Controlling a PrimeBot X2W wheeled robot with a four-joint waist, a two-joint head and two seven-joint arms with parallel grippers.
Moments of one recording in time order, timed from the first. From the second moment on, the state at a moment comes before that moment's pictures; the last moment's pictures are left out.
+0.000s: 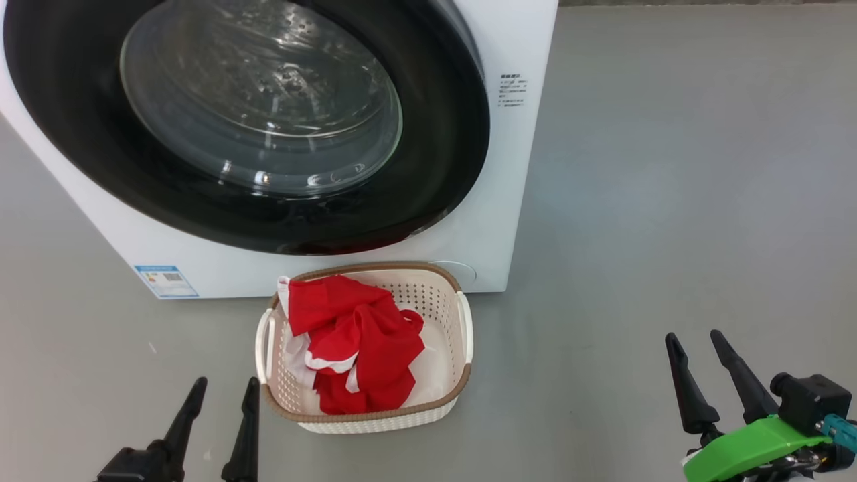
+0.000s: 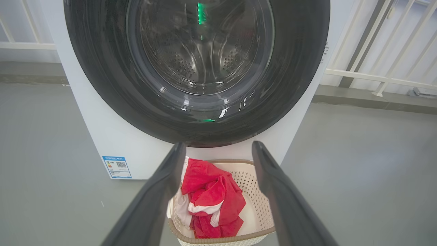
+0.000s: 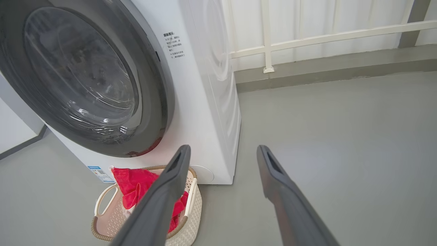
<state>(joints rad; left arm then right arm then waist) -0.02 0.08 -0.01 0.25 -0.26 -0.13 -0.25 -0.04 -0.15 0.04 0.34 0.47 0.13 -0.26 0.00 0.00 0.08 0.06</state>
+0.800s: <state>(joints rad) 0.08 0.10 0.07 0.23 -0.24 -0.13 -0.25 0.09 -0.13 0.01 0.31 0.46 0.13 -0.26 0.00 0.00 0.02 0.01</state>
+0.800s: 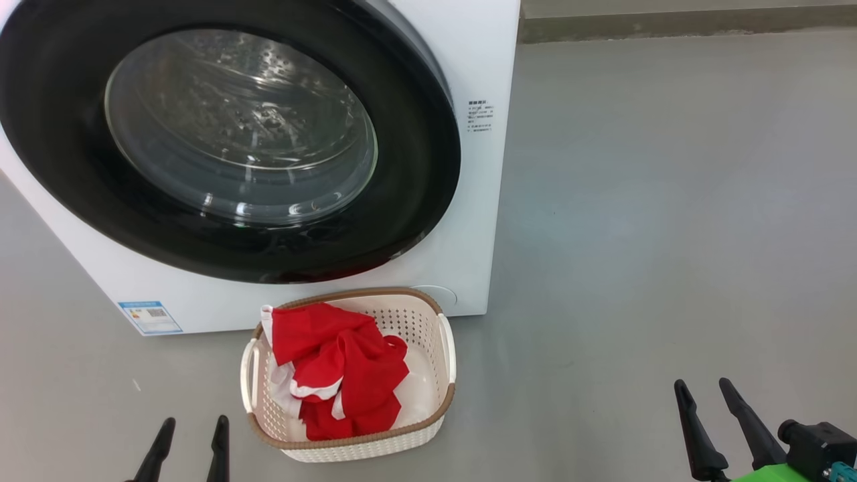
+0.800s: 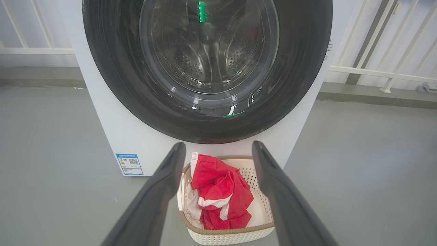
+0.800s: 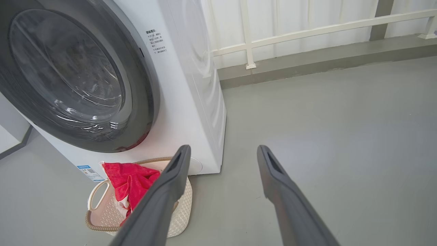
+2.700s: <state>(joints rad) 0.09 0.04 0.06 0.30 -0.46 -0.12 -0.18 0.10 -0.07 -0.02 0.39 0.65 0.13 -0.19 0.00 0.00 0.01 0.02</state>
